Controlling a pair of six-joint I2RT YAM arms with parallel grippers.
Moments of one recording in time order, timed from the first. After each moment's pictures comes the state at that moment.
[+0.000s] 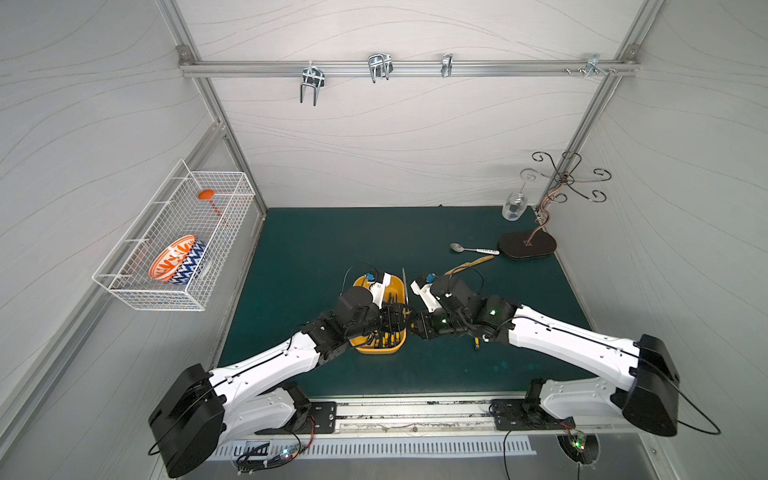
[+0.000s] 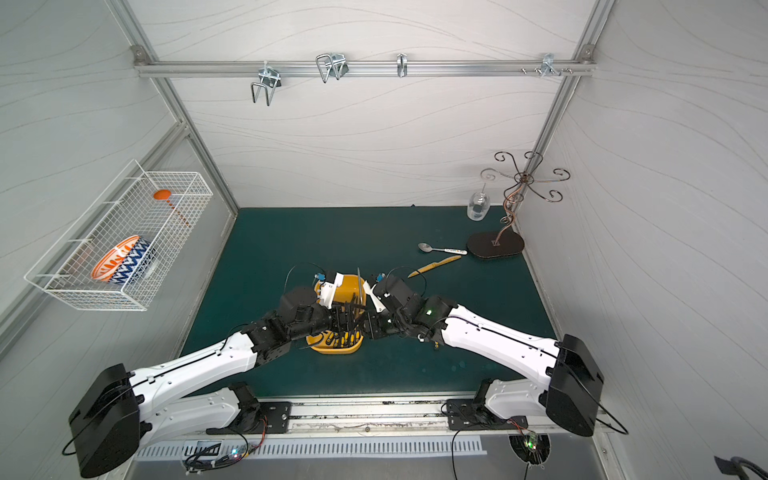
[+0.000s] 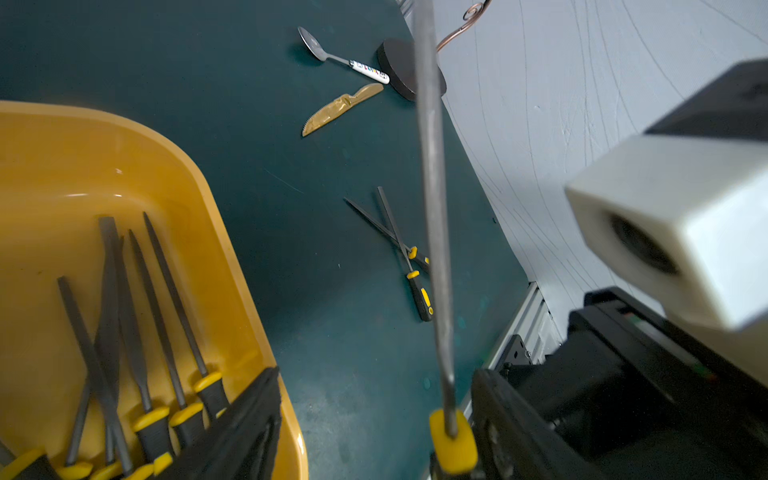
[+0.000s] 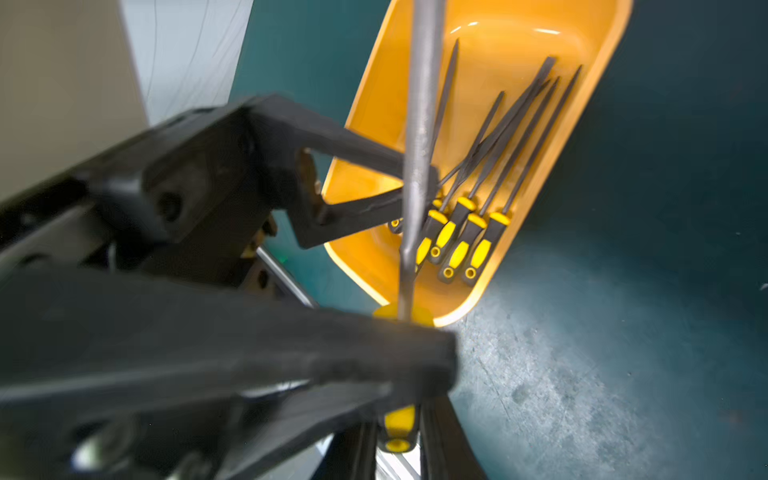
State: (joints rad) left arm -0.78 1.10 0.56 0.07 0.22 -0.72; right arm 1.05 1.28 0.97 -0.50 -0.23 0.64
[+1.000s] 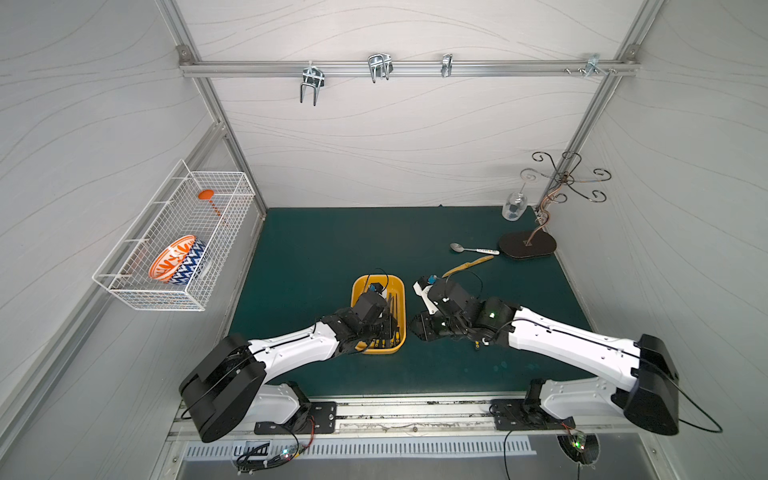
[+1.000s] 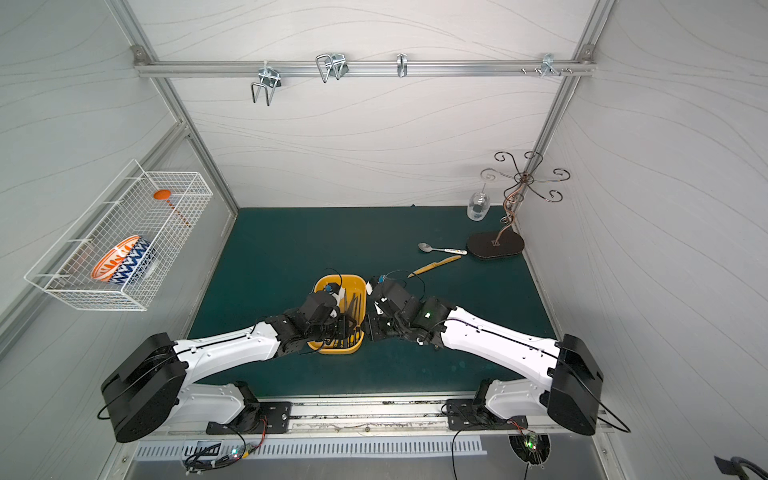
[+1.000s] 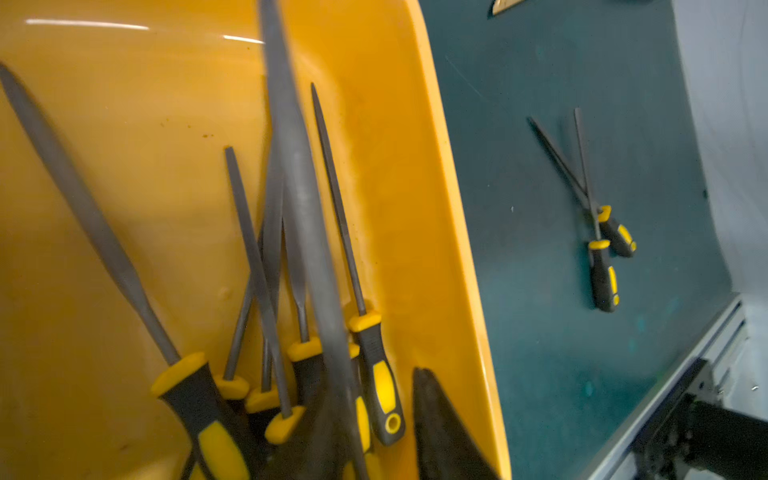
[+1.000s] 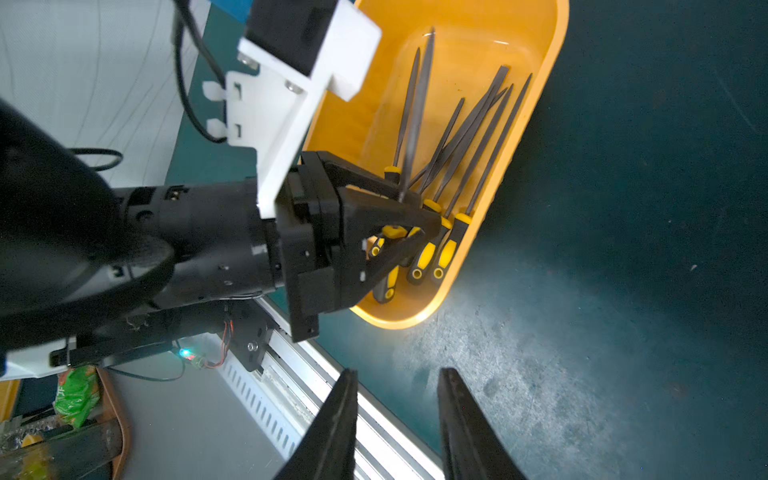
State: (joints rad) left arm -0.78 1.33 0.58 -0.10 0.06 -0.71; right arm 1.07 1.25 0.96 -0.56 -0.08 0.67
